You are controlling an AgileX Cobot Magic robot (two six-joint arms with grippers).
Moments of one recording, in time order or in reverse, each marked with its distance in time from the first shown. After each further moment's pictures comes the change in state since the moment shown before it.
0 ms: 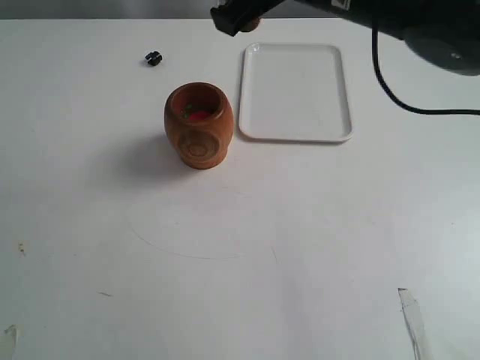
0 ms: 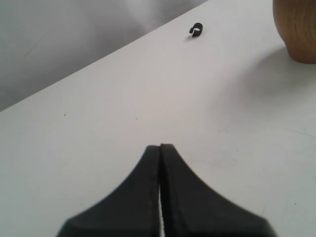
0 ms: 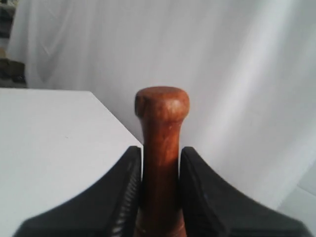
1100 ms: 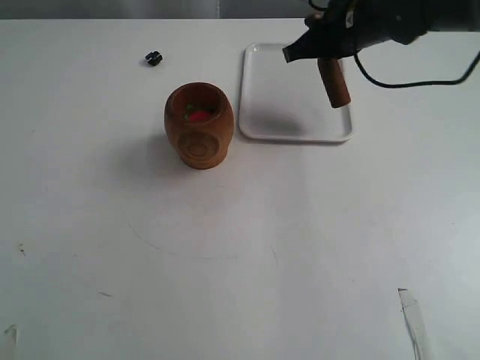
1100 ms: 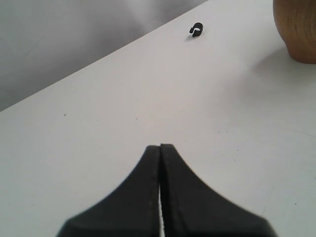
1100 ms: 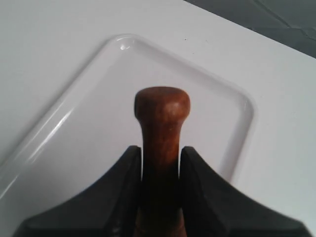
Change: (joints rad) left arm 0.000 0.000 0.000 0.000 0.000 0.000; right arm -0.173 0.365 -0.304 0.309 0.776 -0.064
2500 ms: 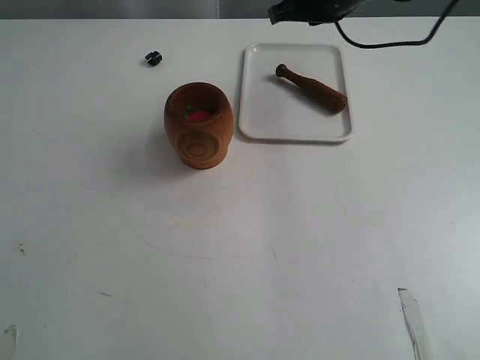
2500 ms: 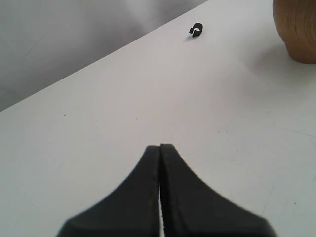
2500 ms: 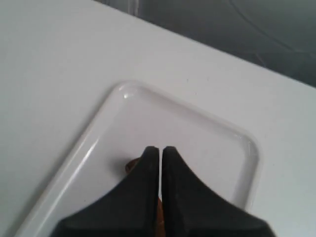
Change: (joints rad) left arm 0.000 0.000 0.000 0.000 0.000 0.000; right arm -0.004 0.075 -0.238 0.220 0.109 -0.156
